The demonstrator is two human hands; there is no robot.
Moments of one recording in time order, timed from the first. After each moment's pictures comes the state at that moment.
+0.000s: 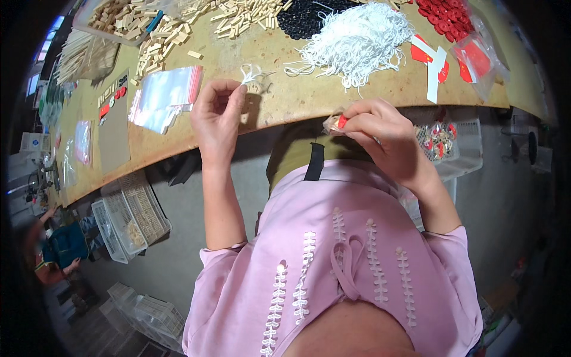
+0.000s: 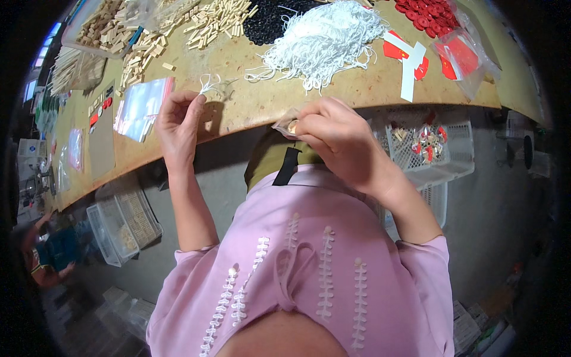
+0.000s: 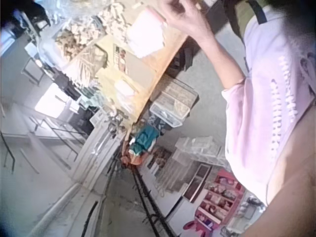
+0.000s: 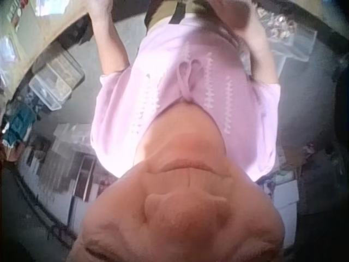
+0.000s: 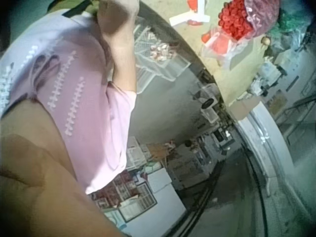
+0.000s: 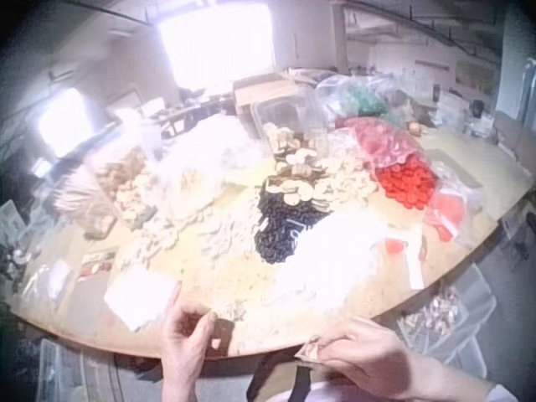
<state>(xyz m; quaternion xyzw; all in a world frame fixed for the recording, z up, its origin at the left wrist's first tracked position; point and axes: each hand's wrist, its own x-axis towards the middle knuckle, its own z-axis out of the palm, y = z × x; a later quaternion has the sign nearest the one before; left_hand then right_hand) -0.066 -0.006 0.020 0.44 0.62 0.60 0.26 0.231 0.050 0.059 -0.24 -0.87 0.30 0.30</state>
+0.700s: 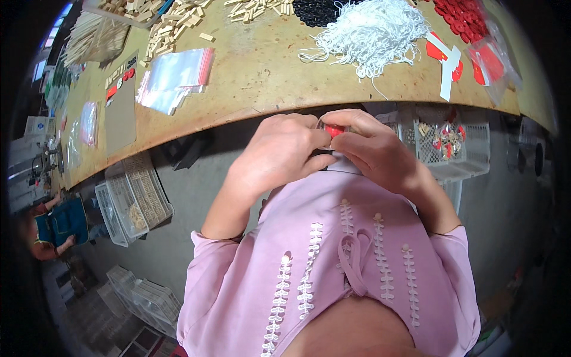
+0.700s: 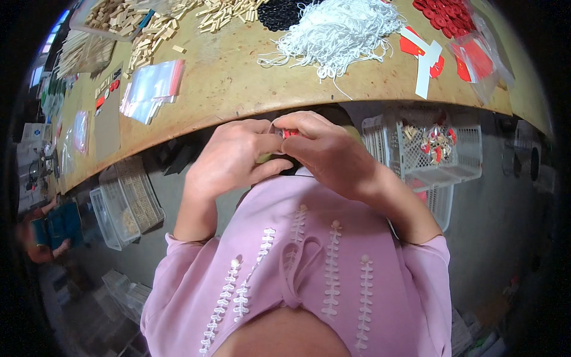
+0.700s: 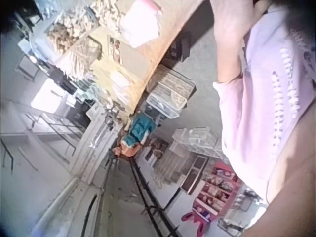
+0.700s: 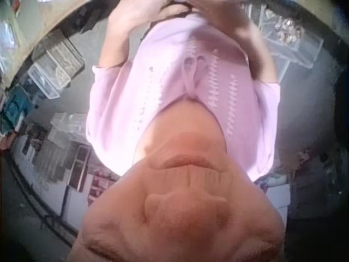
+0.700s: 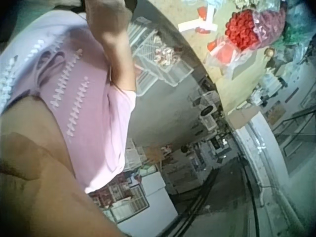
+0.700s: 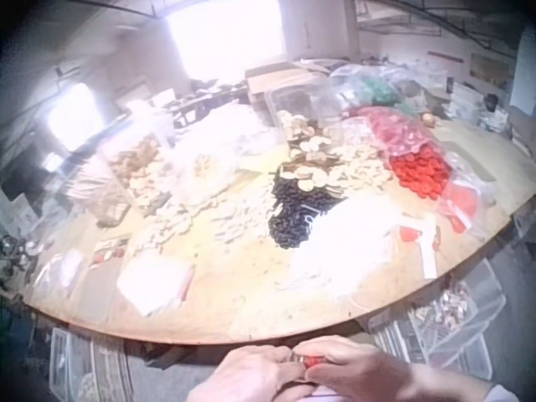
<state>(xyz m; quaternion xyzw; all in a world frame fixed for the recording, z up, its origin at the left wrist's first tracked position) -0.008 -0.035 0.070 0.80 0.51 0.18 0.25 0.212 0.028 0.046 -0.17 -0.89 0.33 0.27</state>
